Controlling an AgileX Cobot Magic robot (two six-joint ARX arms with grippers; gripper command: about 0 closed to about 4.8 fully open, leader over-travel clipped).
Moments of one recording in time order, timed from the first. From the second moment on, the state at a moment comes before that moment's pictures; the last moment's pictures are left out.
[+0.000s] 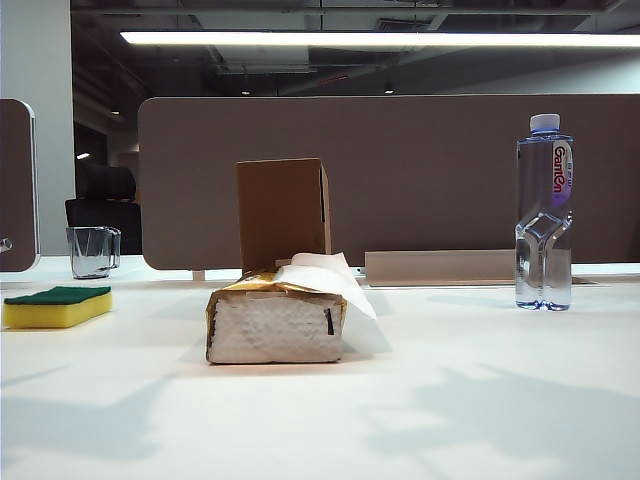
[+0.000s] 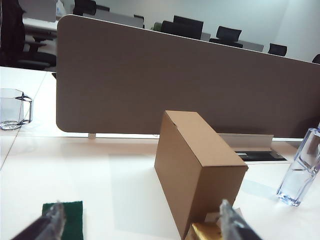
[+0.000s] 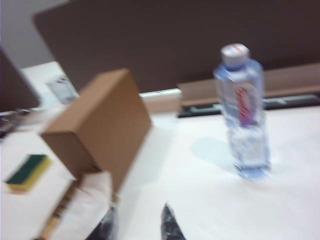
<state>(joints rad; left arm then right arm) 0.01 0.25 0.47 -0.13 0.31 -0.17 -0.12 0.44 0.61 -0.28 -0.50 0.23</state>
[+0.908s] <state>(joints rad) 0.02 1.24 0.95 -0.11 0.36 -0.15 0.04 0.79 0.94 -0.43 -0.83 0.45</state>
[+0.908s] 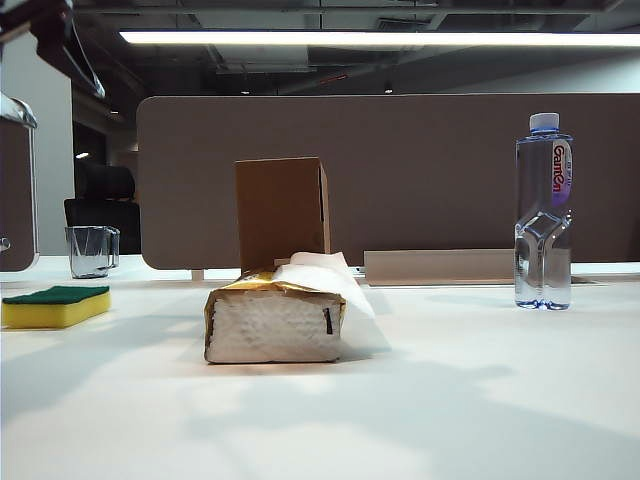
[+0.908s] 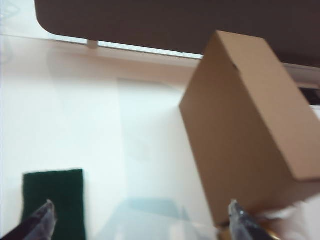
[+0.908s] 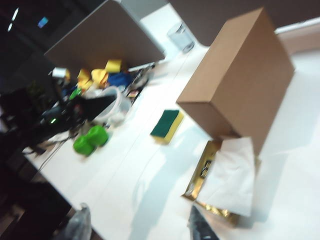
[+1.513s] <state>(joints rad) 0.18 1.65 1.05 -0.09 0.53 -0.11 0.25 1.05 1.03 -0.44 -0.86 0.47</state>
